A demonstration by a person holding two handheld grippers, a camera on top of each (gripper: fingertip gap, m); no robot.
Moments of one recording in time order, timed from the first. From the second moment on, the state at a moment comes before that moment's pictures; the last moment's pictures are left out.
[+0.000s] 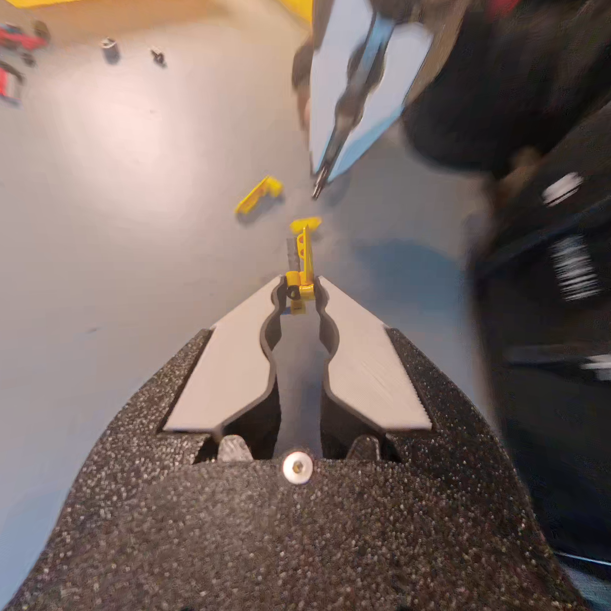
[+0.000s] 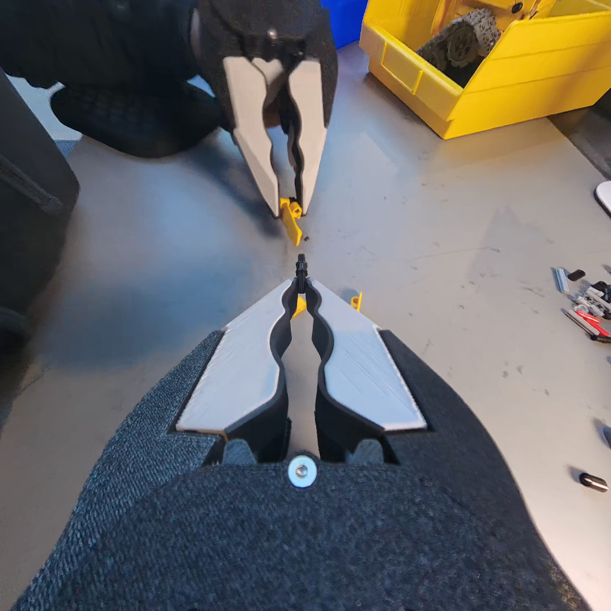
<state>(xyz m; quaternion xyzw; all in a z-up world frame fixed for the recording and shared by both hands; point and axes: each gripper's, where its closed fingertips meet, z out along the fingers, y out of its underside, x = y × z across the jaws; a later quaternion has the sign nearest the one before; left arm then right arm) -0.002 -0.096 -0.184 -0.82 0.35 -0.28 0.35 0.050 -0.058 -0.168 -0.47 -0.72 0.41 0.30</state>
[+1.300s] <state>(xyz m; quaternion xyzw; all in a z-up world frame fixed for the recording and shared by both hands) 0.051 -0.139 -0.134 -0.67 0.19 -0.70 0.17 0.077 -0.111 -0.135 -0.34 -0.79 0.44 0.26</state>
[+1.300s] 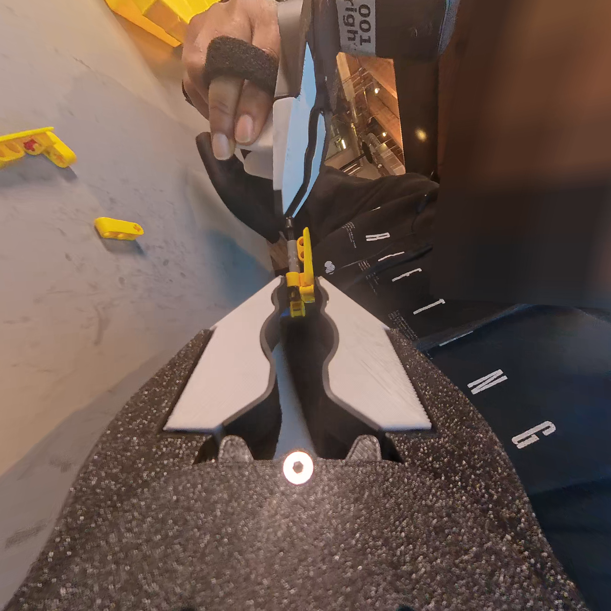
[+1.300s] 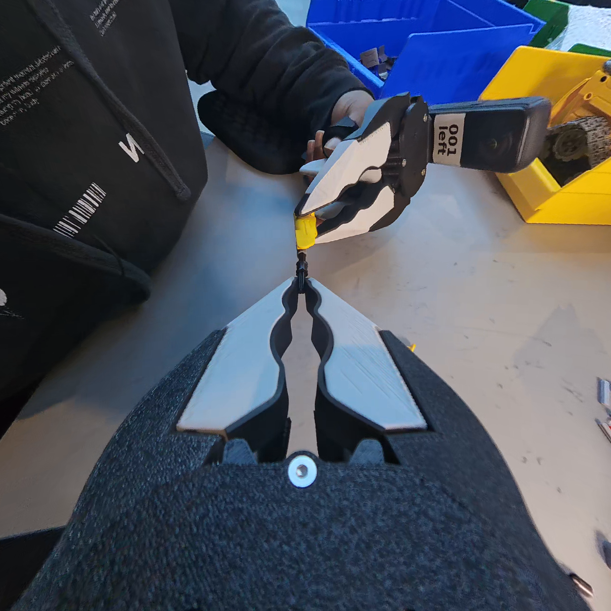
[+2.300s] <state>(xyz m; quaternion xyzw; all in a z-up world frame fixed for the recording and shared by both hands) 0.011 -0.091 -0.138 -0.69 0.04 -0.68 0.26 0.055 -0.081 -0.160 -0.38 -0.78 0.37 0.33</state>
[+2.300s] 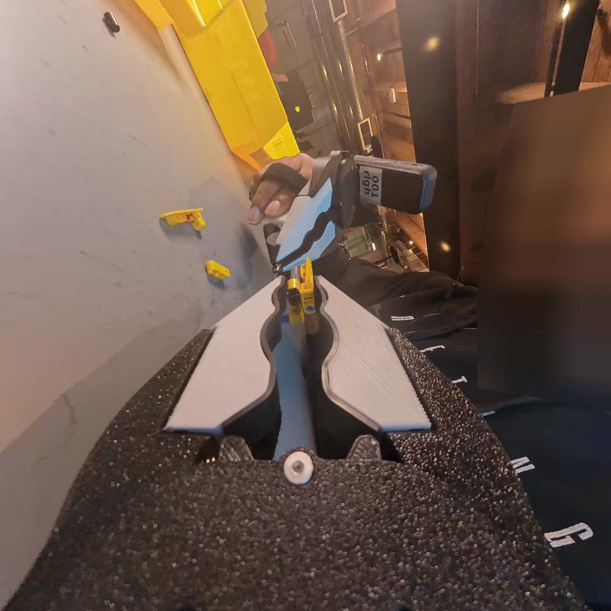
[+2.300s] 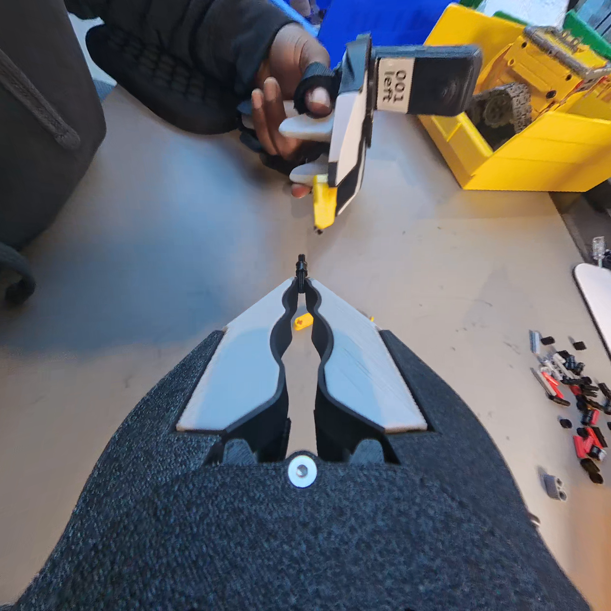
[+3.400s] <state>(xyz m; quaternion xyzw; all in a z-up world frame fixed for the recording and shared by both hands) 0.026 -0.100 -0.121 -0.68 0.11 -0.65 0.32 0.032 -0.098 -0.140 -0.45 -0.71 0.47 0.29</state>
